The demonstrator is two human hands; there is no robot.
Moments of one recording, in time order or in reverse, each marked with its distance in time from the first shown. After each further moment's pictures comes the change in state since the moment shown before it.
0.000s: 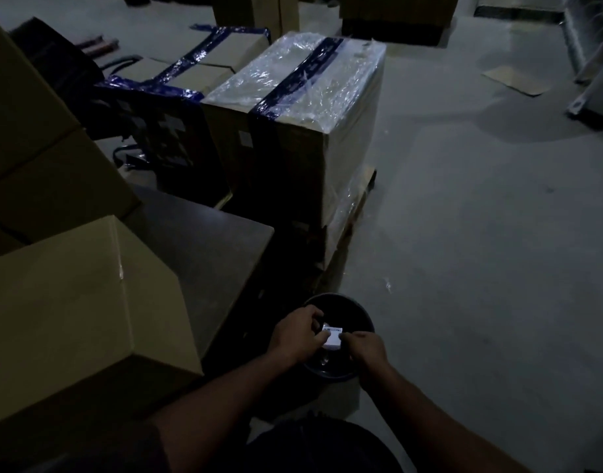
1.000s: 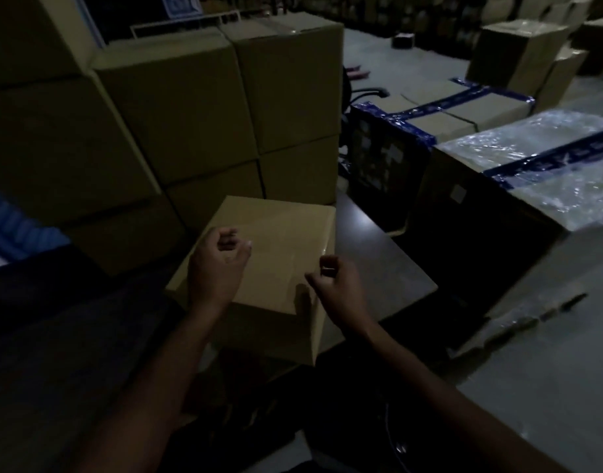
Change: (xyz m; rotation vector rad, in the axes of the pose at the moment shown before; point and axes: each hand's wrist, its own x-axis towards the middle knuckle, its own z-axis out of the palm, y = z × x) left_hand -0.194 -0.150 -0.235 -0.376 1.311 -0.430; right_hand -0.138 -0.136 0.228 -0.387 -0.681 -0.953
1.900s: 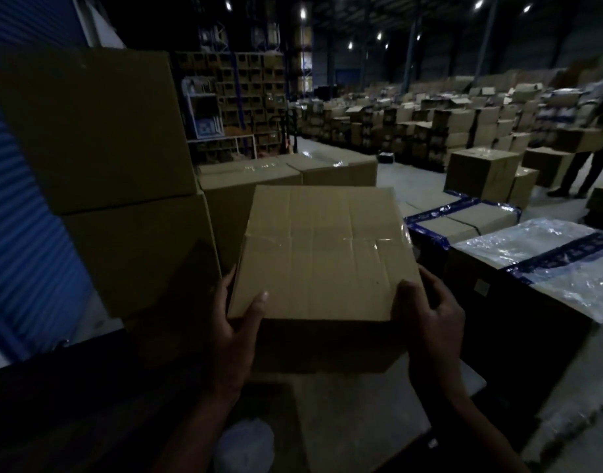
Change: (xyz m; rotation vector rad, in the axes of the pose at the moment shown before) left_hand 0.015 0.035 -0.138 -0.574 0.076 0.147; right_hand -0.057 -0.167 0.003 0.366 0.508 -0.343
